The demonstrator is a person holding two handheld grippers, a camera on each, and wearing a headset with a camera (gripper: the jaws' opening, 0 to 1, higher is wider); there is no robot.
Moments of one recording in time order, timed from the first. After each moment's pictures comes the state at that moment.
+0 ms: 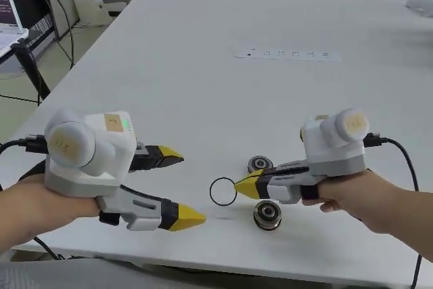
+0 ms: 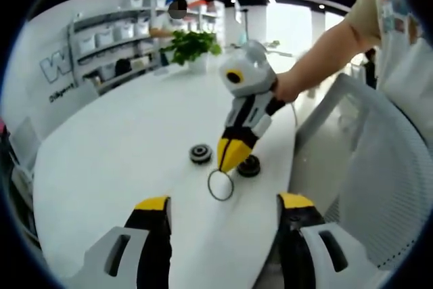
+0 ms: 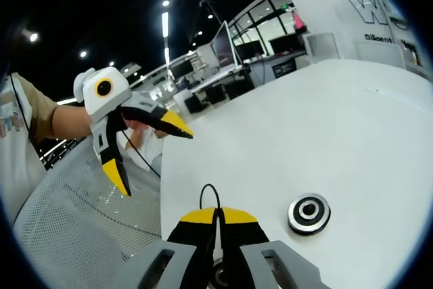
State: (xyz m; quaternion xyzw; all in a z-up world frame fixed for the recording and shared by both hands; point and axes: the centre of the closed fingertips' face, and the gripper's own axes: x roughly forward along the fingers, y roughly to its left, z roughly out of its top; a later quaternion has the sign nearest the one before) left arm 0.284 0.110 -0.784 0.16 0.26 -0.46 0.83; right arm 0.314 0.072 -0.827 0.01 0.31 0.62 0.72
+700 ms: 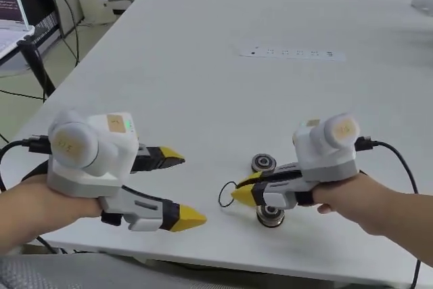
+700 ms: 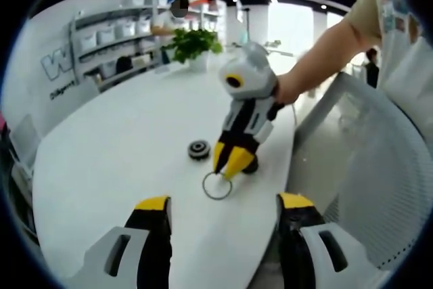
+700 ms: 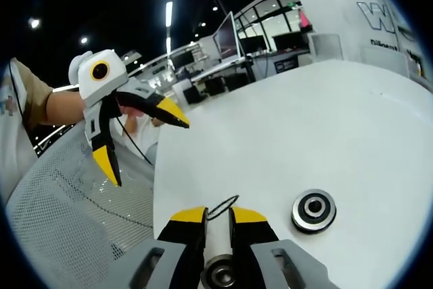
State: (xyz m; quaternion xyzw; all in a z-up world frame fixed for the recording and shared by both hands) left arm 0.279 0.113 -0.788 0.16 0.27 -0.46 0.83; right arm 0.313 0.072 -0.842 -0.03 0.31 0.62 0.72
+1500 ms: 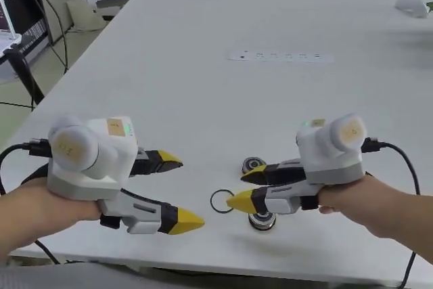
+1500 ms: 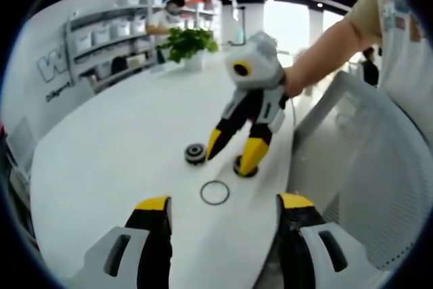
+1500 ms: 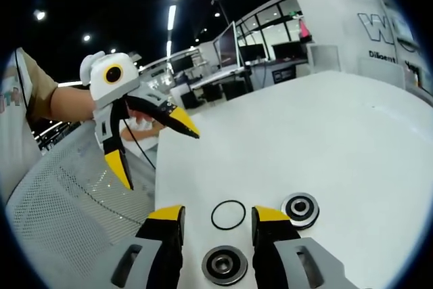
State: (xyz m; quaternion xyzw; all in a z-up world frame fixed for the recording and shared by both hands) left arm 0.286 0.101 -0.789 0.16 0.27 -0.47 0.82; right arm 0.314 0.054 -0.823 -0.04 0.28 0.62 0.73
